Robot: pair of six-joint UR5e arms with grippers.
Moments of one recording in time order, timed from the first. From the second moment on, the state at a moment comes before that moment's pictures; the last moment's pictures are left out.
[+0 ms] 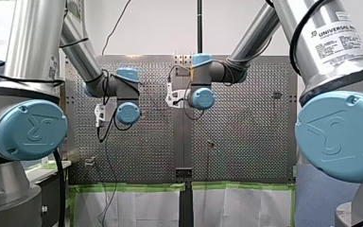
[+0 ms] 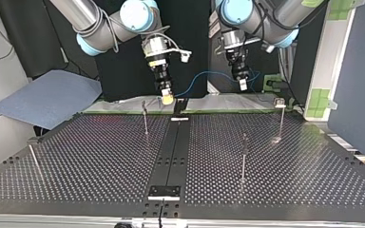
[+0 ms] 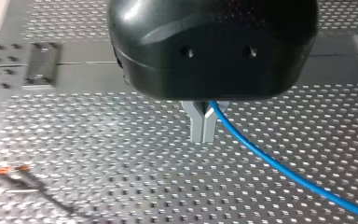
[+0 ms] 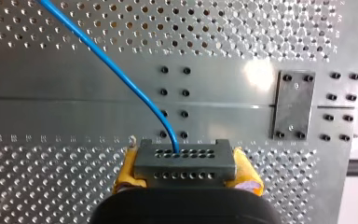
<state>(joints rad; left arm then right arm) -0.45 -1.71 -2.24 -2.28 -2.27 -1.49 2.37 -1.19 1.77 -0.66 1.75 1.51</state>
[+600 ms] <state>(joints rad) -0.44 -1.55 -2.24 -2.32 -2.20 -1.53 2.41 -1.13 1.65 -0.59 1.70 1.51</state>
